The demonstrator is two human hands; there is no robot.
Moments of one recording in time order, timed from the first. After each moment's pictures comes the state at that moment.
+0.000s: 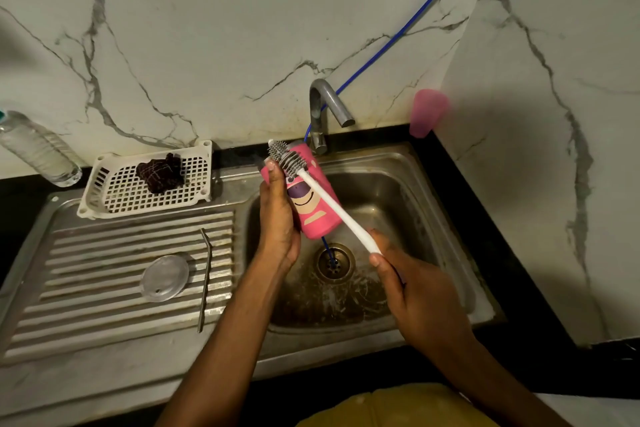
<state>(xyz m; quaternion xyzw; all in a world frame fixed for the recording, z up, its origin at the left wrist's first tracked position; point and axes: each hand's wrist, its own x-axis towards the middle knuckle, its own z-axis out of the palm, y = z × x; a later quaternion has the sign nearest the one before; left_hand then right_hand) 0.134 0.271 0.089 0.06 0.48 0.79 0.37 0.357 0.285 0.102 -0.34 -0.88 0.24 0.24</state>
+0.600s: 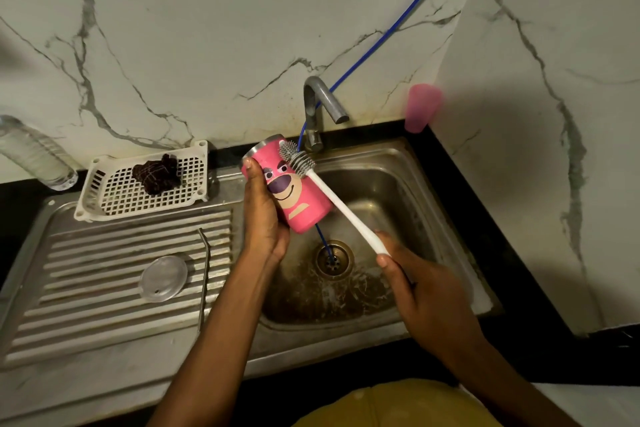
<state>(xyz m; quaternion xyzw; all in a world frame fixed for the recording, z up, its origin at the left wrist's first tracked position) 0.128 0.262 0.100 0.06 0.47 0.80 0.37 0.373 0.284 0.102 -0.34 -0.87 0.26 0.24</state>
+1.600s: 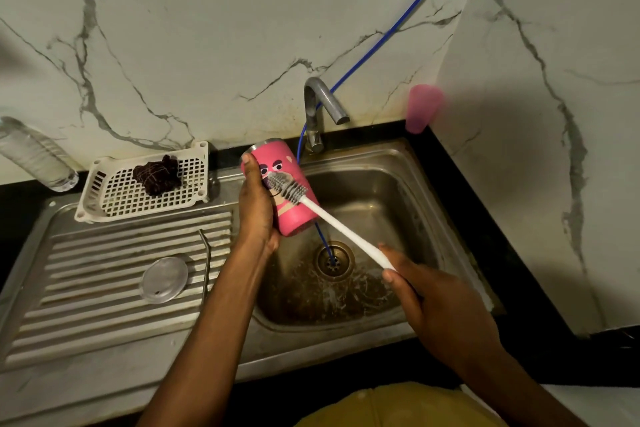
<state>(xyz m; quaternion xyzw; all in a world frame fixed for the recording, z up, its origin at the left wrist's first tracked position) 0.113 0.262 0.105 0.05 0.55 0.74 0.37 0.388 0.285 0.104 -0.33 -0.91 0.20 0.16</state>
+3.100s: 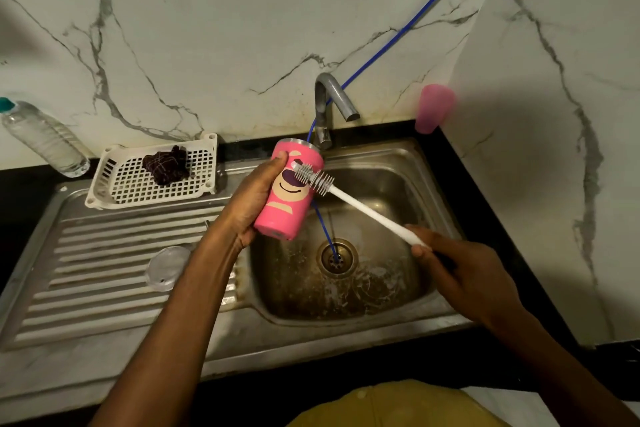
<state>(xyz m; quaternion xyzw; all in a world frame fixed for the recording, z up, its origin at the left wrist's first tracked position) 0.093 0.237 0.128 0.18 0.61 0.60 0.49 0.404 0.349 0.089 -0.29 -0.89 0.27 0.23</state>
